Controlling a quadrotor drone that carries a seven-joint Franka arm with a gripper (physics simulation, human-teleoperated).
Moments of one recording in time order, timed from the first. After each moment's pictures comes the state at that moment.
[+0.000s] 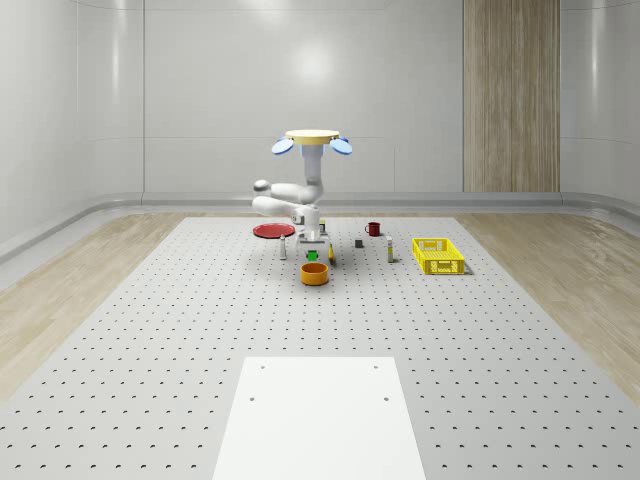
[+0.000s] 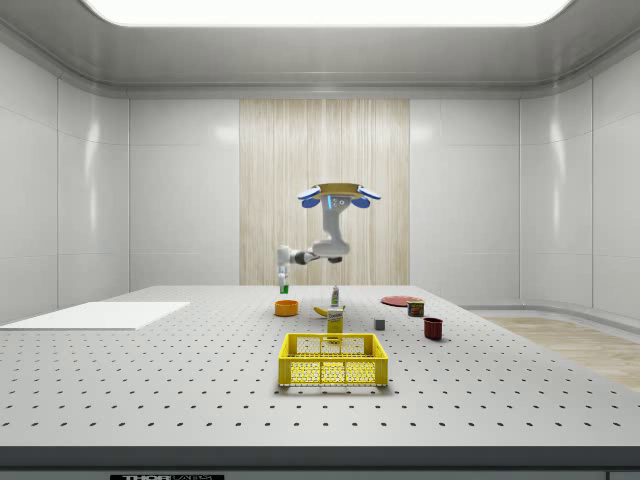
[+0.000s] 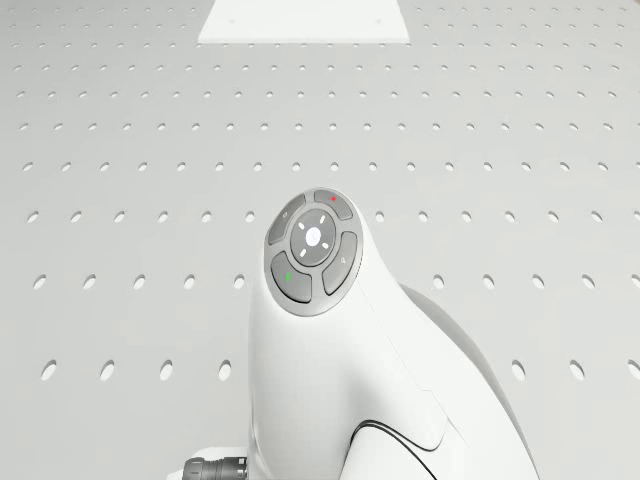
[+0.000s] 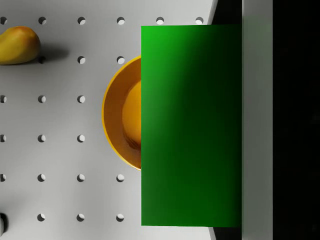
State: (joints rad) arm -1.21 -1.55 1.33 -2.85 -1.81 1.62 1.71
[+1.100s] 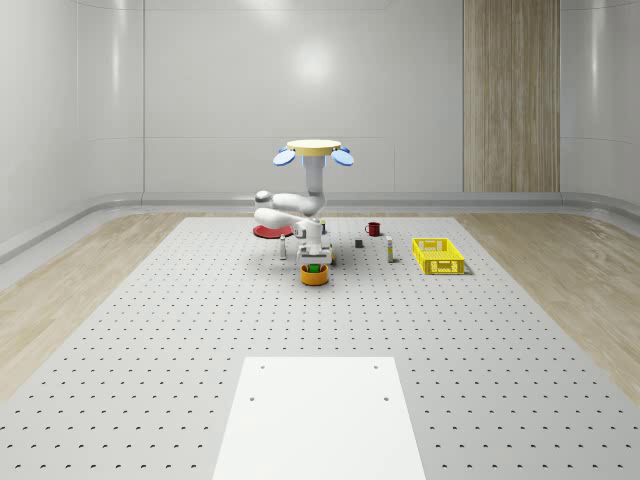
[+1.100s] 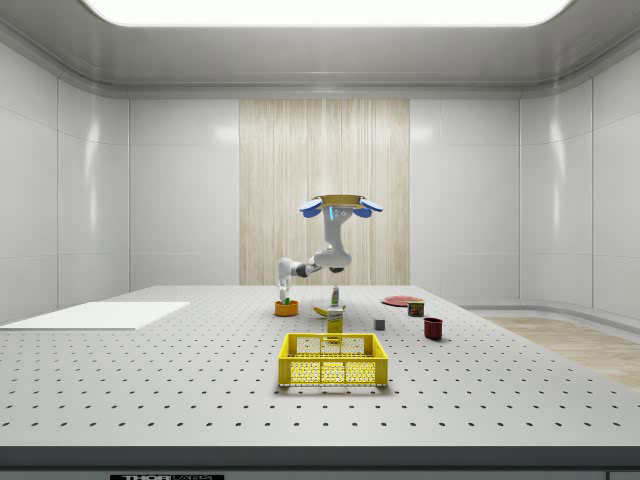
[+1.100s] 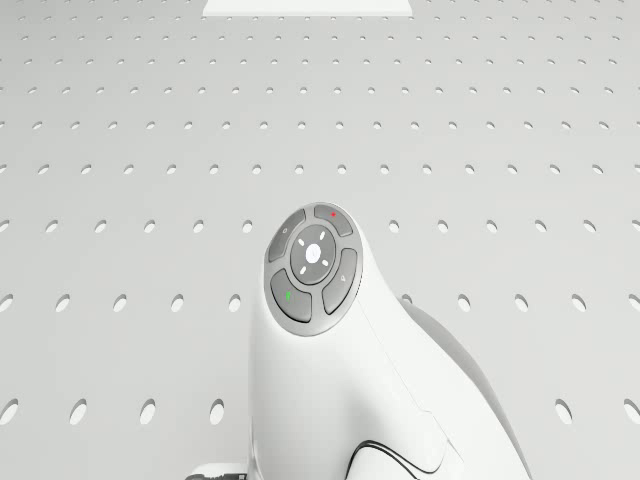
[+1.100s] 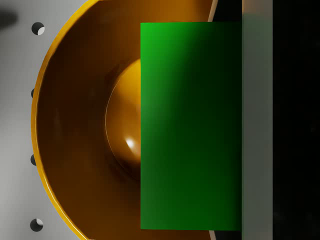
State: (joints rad) arm -1.22 -1.55 1.28 -2.83 -1.85 1.64 1.71
